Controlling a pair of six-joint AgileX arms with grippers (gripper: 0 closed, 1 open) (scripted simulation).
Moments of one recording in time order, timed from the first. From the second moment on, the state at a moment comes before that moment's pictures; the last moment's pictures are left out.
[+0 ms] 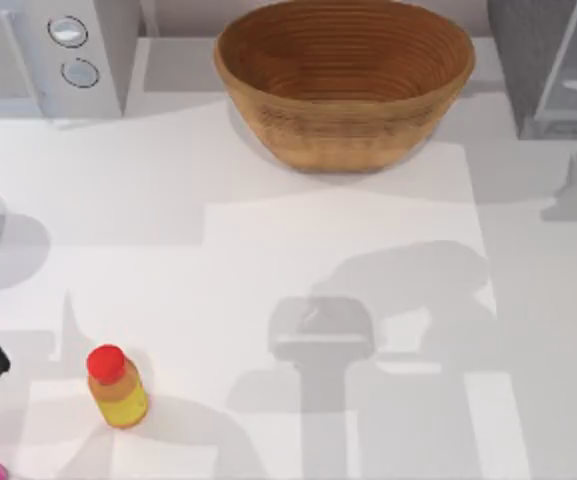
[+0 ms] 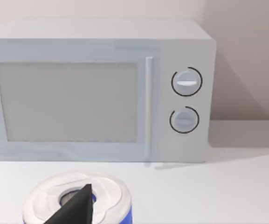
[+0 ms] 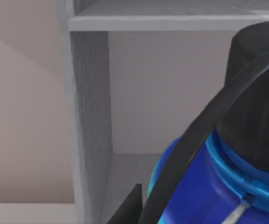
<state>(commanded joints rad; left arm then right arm) 0.00 0.00 0.00 0.00 0.00 0.00 -0.14 1.16 0.54 0.62 -0.15 0.02</state>
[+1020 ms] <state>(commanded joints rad) 0.00 0.00 0.00 0.00 0.00 0.00 -0.28 2.11 0.98 1.13 -0.26 0.01</state>
